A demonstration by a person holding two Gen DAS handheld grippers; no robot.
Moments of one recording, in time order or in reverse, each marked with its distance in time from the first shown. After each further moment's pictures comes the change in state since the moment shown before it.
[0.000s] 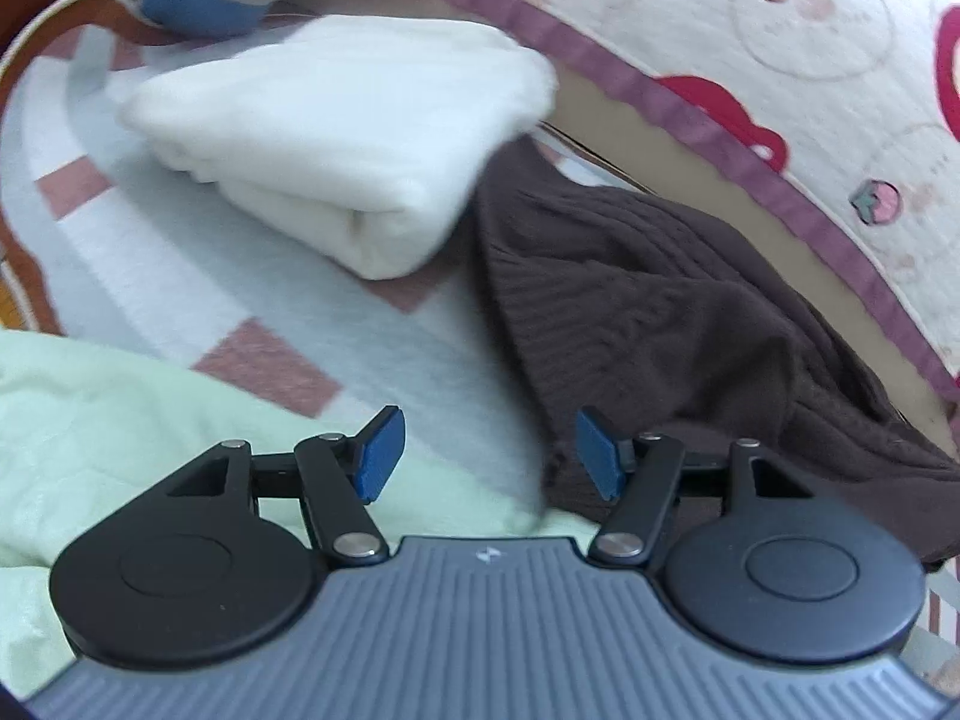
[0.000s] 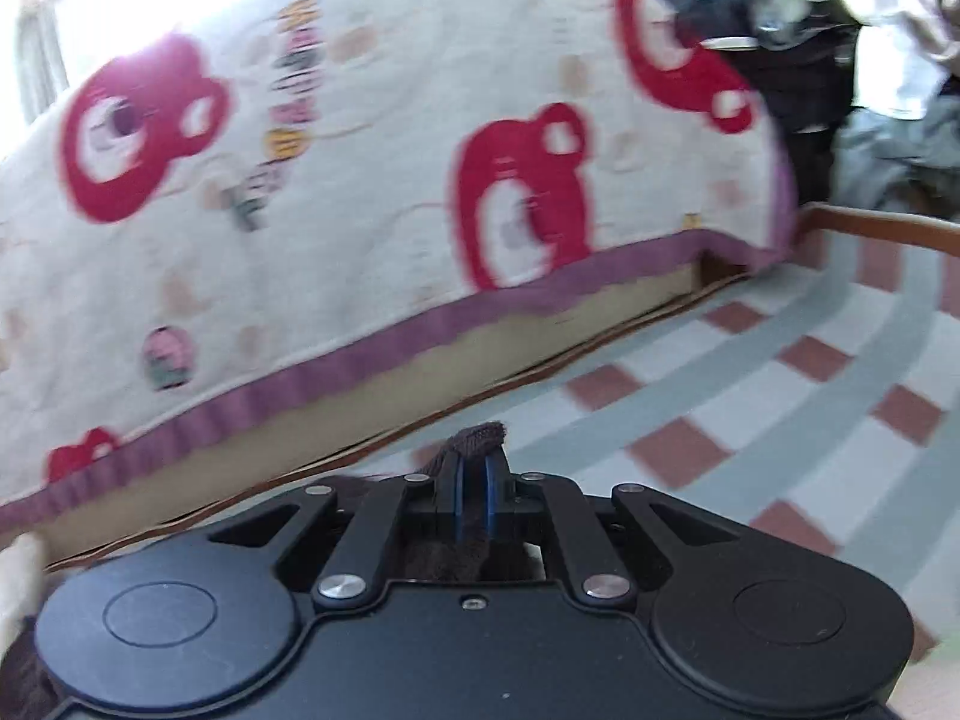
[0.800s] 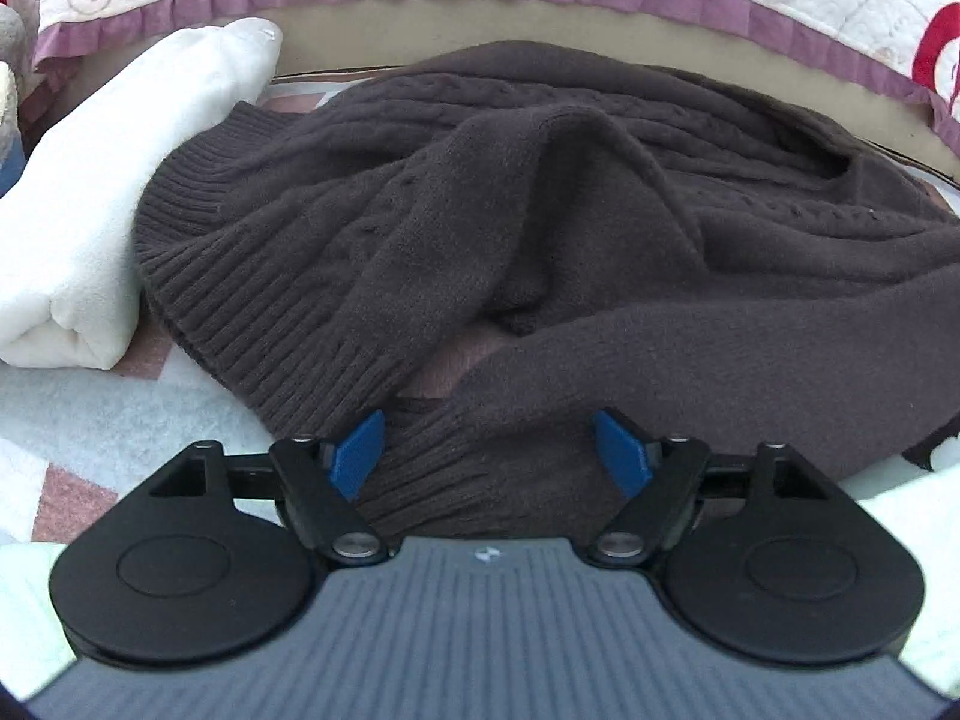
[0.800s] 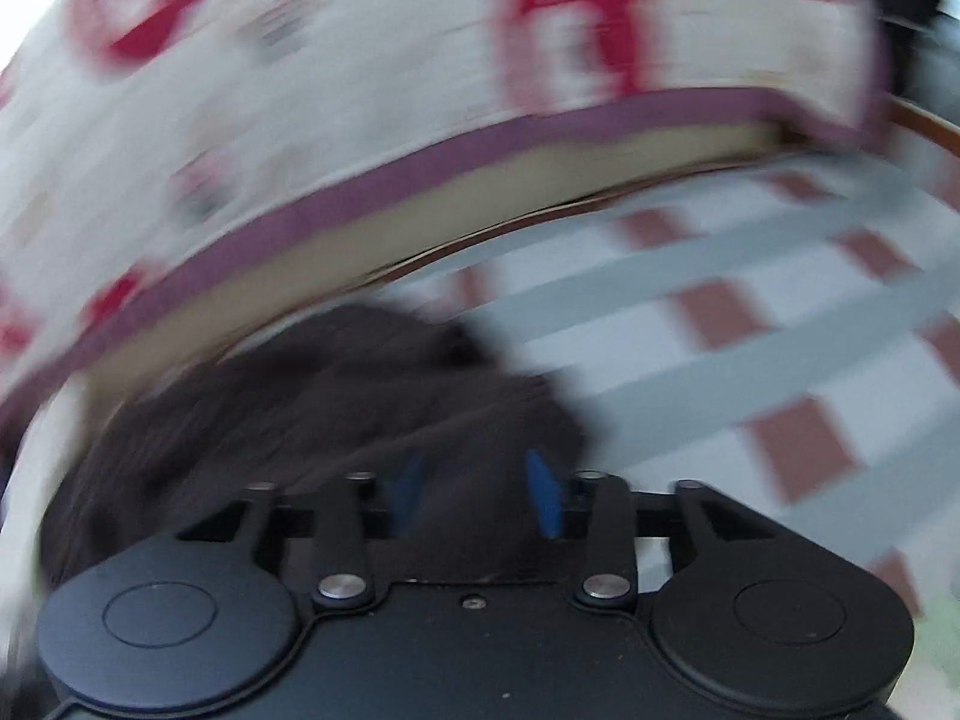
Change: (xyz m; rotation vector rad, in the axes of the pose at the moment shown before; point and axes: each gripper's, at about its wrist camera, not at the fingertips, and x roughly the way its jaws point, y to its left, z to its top) left arm 0.084 -0.125 -0.043 0.519 0.111 0.000; right arm 0.018 0.018 -0.004 -0.193 0.400 0.256
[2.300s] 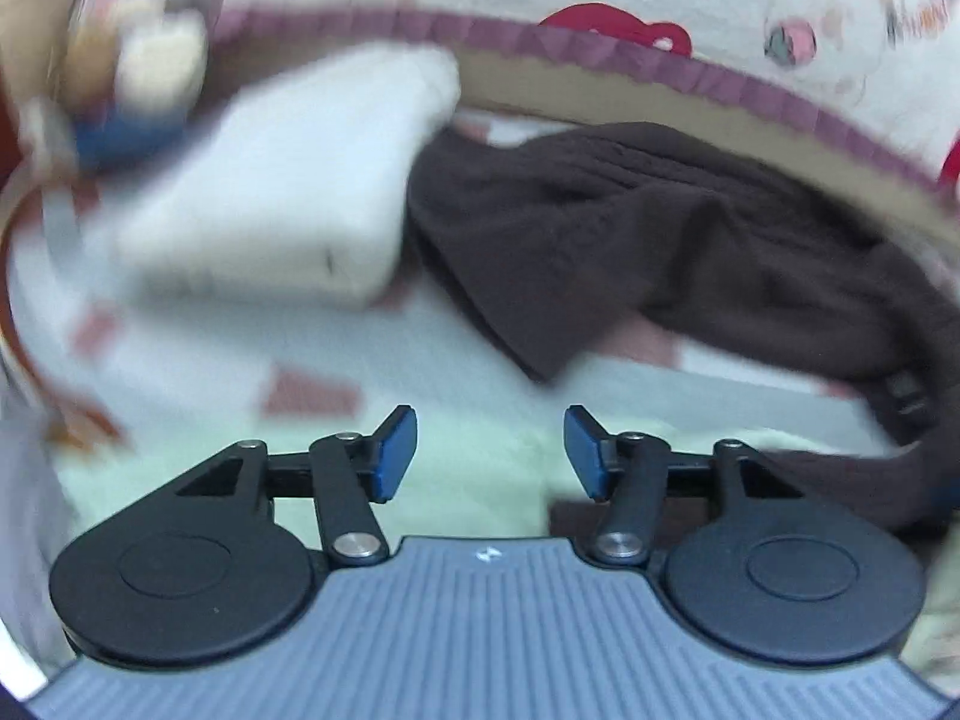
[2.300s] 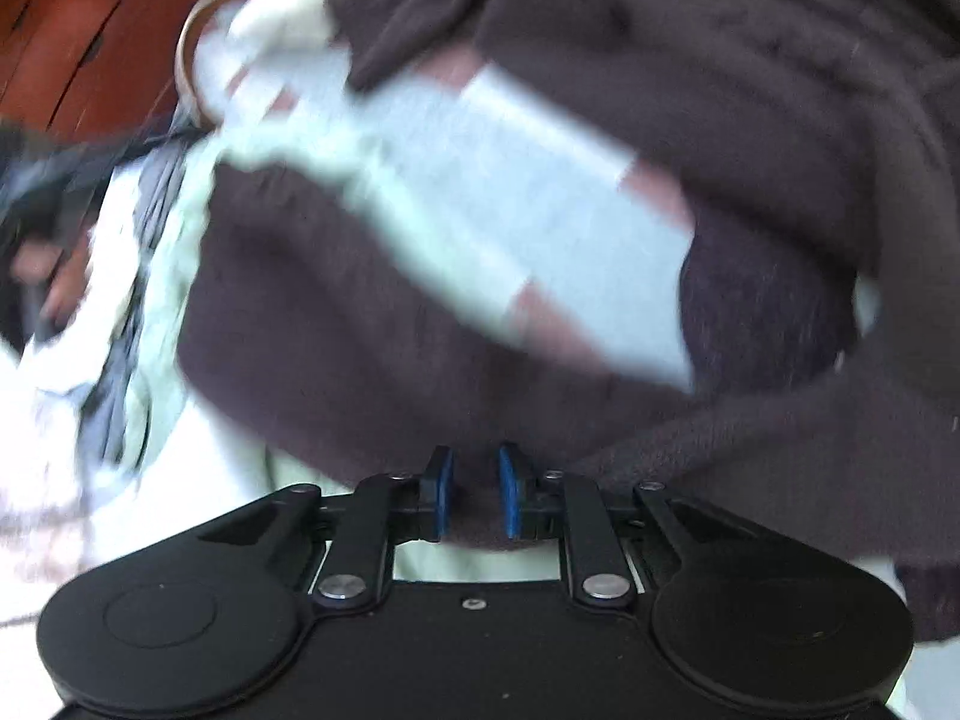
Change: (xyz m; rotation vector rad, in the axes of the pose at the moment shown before) left arm -0.106 0.070 -0.027 -0.059 -0.075 0.137; right arm 0.099 0.117 -0.086 -0.669 0.884 0.500
